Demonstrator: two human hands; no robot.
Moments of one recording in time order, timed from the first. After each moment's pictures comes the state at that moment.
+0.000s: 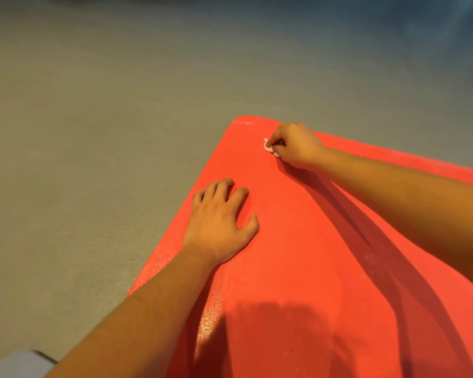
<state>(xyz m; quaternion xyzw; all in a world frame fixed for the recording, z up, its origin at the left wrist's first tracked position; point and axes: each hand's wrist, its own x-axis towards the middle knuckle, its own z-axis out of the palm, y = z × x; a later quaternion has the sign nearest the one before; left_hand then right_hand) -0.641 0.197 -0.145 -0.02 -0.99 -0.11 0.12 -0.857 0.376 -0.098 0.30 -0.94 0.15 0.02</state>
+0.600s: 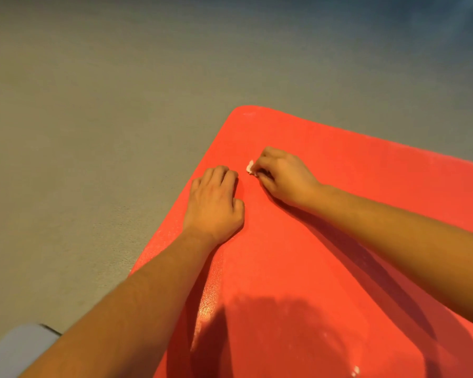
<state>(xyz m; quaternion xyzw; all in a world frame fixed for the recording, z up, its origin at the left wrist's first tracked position) -0.642 0.196 -0.141 -0.02 -0.98 -0.15 0.16 -0.751 0.374 -0.118 0.40 -0.90 0.17 0.08</state>
